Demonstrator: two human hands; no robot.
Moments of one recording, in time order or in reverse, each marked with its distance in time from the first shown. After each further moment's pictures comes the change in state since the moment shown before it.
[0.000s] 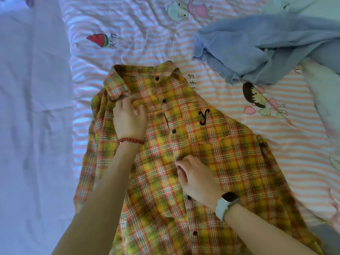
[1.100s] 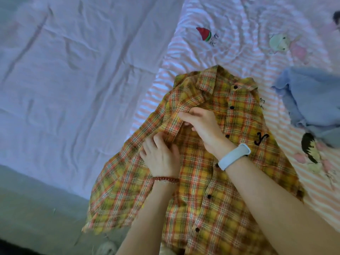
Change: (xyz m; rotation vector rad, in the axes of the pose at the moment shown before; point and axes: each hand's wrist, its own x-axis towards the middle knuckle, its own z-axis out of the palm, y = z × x) left_hand -0.142 -0.042 -0.051 0.129 0.366 -0.403; right_hand 0.093 -0.145 -0.057 0.828 -0.235 0.103
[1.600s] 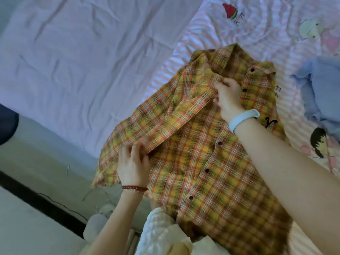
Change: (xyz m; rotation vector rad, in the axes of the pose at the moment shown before) left_hand -0.085 -0.087 -0.054 0.111 0.009 -0.066; right_hand 0.024 0.015 -0.028 0.105 0.246 0.022
